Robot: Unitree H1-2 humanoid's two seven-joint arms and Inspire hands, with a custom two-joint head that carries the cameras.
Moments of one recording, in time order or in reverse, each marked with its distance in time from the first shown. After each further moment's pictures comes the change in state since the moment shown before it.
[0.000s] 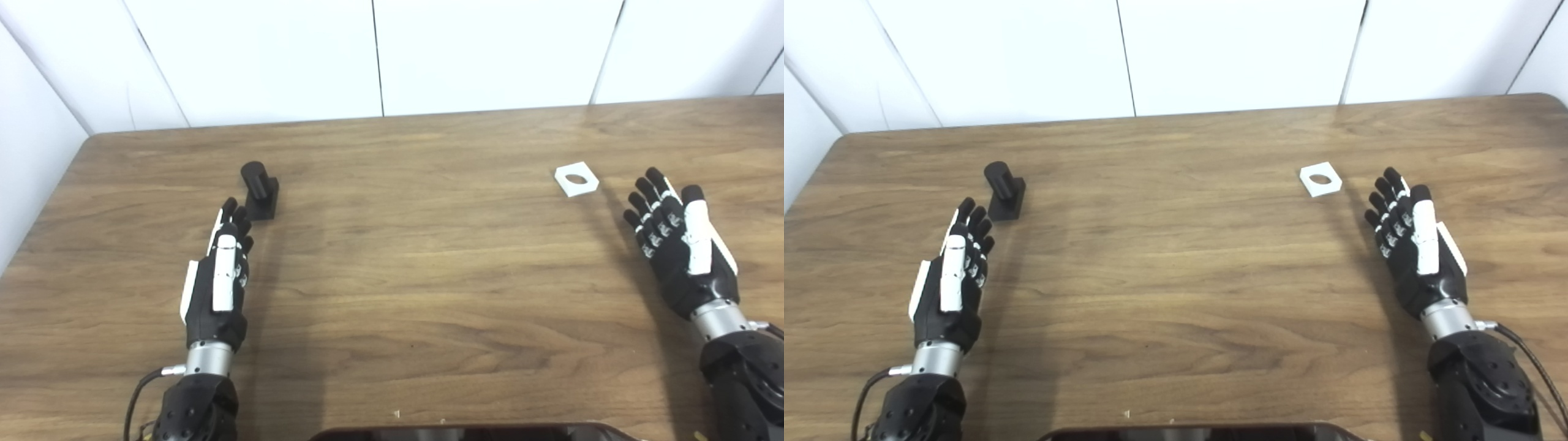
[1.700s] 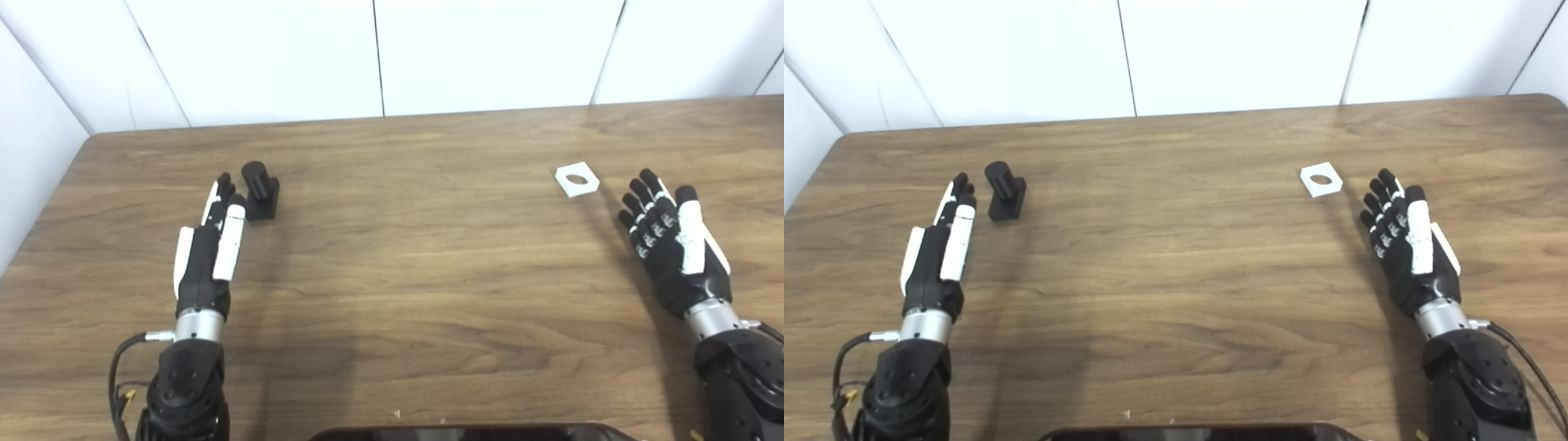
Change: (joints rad) left arm -0.119 0.065 -0.047 -0.103 0.324 0.249 0.037; right arm -0.010 0.002 0.013 0.032 0.009 -0.015 0.001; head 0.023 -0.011
